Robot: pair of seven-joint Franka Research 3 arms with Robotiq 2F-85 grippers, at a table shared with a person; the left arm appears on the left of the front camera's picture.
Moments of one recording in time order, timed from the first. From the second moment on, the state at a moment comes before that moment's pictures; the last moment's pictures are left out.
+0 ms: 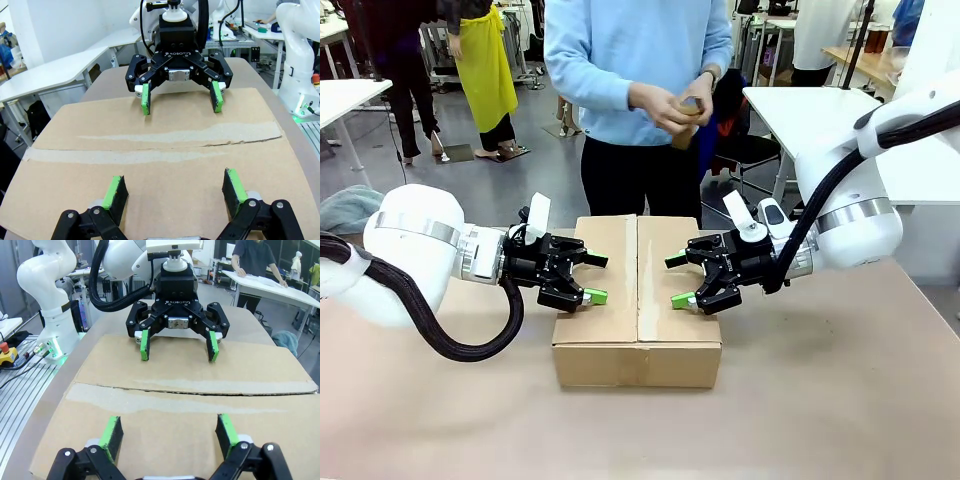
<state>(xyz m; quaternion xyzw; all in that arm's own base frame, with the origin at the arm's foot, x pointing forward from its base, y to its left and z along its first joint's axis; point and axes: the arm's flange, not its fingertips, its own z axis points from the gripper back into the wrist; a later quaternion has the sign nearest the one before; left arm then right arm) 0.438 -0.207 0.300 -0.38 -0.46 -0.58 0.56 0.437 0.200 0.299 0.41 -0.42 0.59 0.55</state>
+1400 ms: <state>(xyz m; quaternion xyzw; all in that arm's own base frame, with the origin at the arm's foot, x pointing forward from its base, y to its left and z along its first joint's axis) 0.438 -0.207 0.300 -0.38 -0.46 -0.58 0.56 0.437 0.200 0.299 0.41 -0.42 0.59 0.55</state>
